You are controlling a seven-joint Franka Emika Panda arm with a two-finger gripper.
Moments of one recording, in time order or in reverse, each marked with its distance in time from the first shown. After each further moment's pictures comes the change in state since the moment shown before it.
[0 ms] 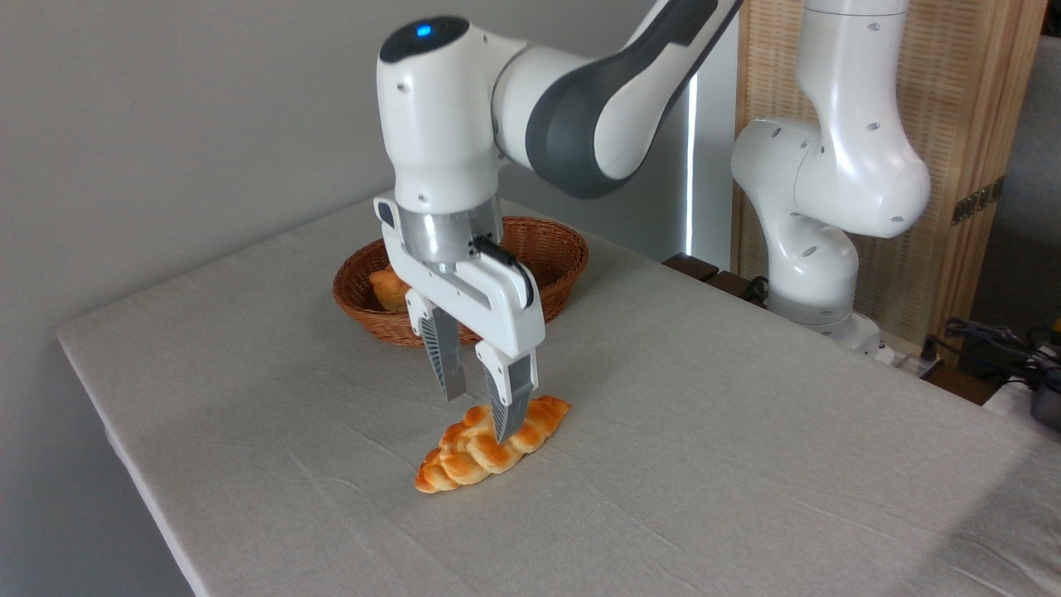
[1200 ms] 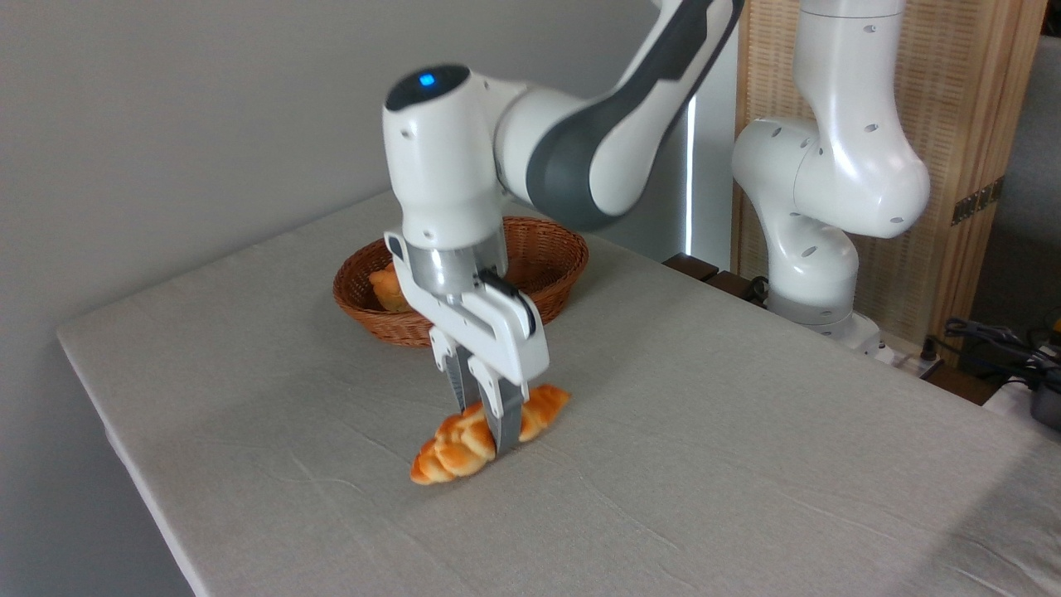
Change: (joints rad) arm -0.006 0.022 0.001 -0.014 0.033 0.012 -0.016
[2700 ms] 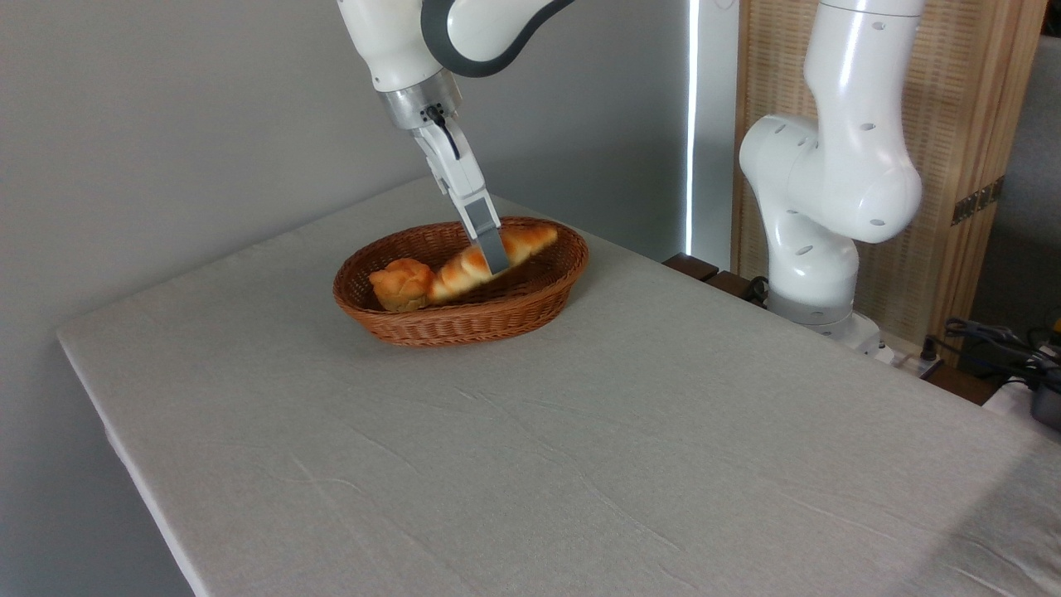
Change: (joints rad) arm -0.200 -0.119 -0.310 0.056 -0.105 -0.367 -0.143
